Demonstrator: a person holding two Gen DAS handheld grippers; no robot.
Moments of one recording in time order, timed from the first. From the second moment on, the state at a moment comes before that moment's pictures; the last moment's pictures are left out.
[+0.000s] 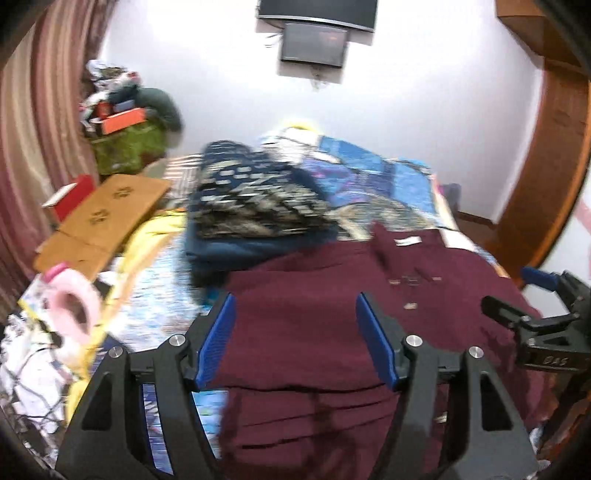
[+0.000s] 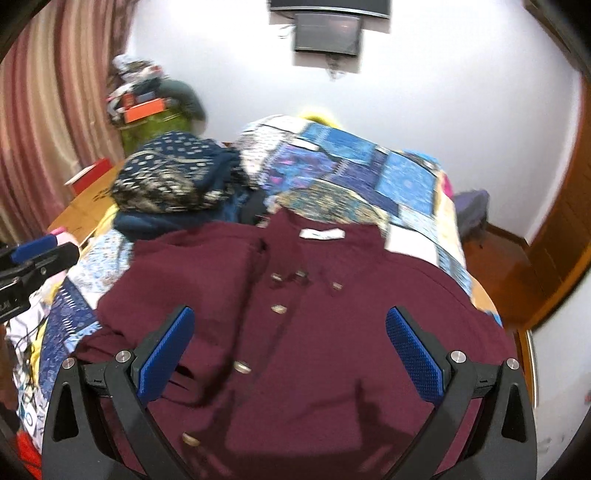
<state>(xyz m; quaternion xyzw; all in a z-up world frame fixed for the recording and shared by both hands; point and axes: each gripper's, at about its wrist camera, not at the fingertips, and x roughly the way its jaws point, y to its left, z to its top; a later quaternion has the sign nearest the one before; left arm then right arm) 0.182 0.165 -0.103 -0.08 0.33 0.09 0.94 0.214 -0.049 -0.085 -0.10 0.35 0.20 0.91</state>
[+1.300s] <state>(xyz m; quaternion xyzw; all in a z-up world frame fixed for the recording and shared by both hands) 0.138 0.263 -0.200 -0.16 0.43 0.18 0.87 0.203 0.122 -0.193 -0.30 0.48 0.36 0.75</state>
